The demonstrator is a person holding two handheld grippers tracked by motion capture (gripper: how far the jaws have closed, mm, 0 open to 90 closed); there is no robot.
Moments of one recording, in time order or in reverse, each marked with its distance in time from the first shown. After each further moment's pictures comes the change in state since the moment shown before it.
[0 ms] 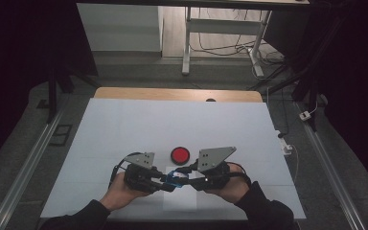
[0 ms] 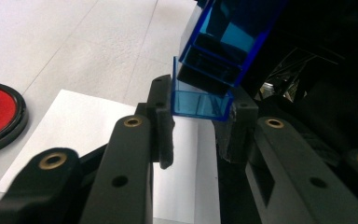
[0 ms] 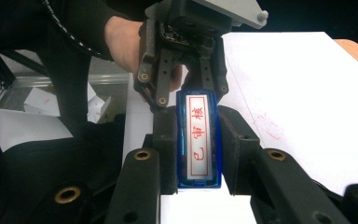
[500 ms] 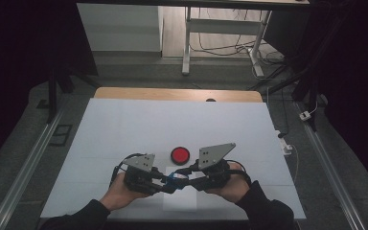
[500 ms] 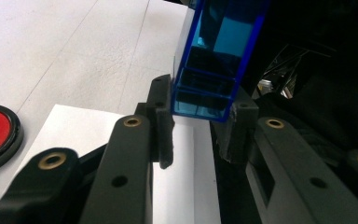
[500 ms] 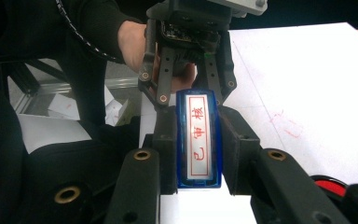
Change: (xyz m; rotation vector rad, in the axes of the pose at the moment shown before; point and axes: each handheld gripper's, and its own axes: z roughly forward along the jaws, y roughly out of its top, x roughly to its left) left arm -0.003 0.002 0.000 -0.021 -0.030 0.052; right arm -0.004 -0.001 0.000 -0.003 0.068 0.043
